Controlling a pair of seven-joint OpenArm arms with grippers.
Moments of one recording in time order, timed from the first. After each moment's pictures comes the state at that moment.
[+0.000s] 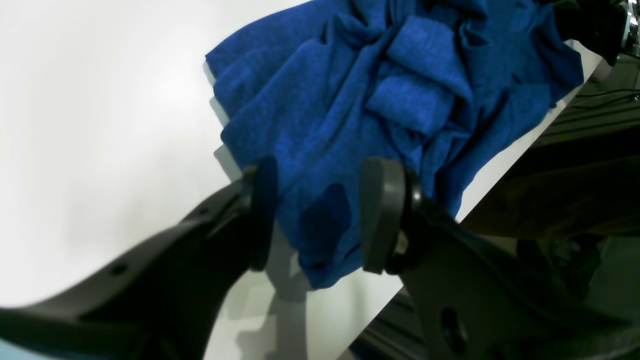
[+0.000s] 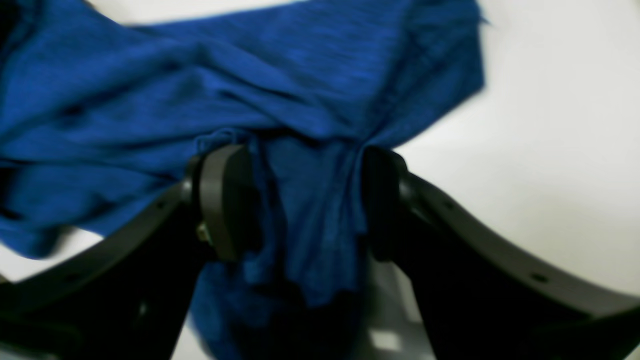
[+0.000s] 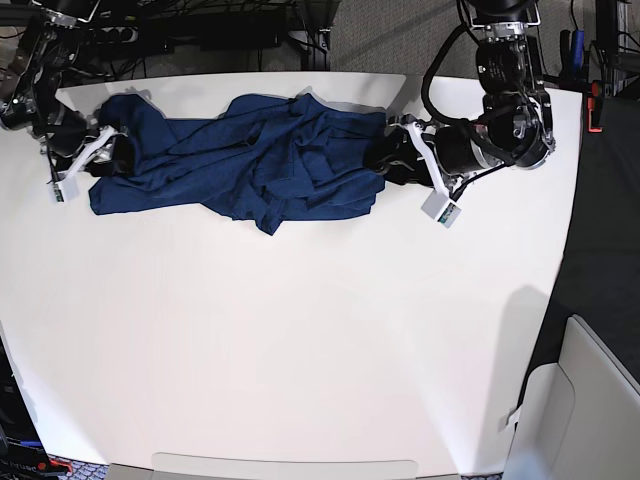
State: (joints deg) left arm 6.6 -6.2 -11.4 102.1 -49.3 -34.3 77.4; right arm -11.2 17.7 31.5 89.6 40.2 38.7 -61.7
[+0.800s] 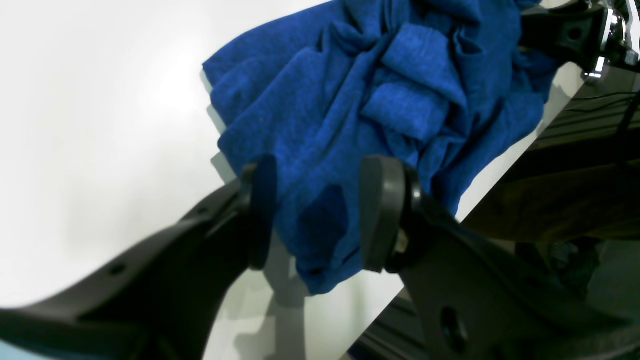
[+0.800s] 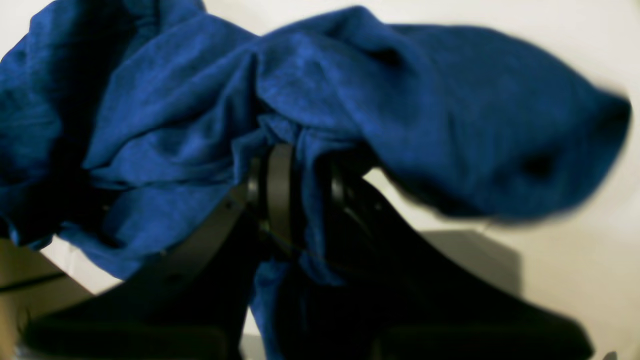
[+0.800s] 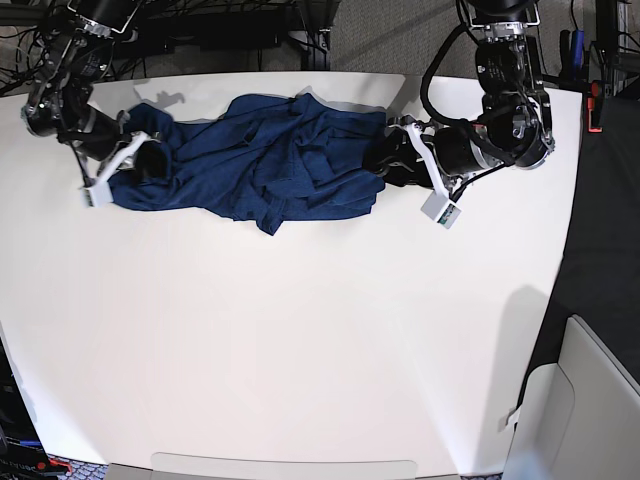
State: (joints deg) left arm 6.6 -6.1 -11.4 102.1 -49.3 -34.3 76.8; right arm -6.8 9.0 35.3 90.3 42.1 39.1 -70.9
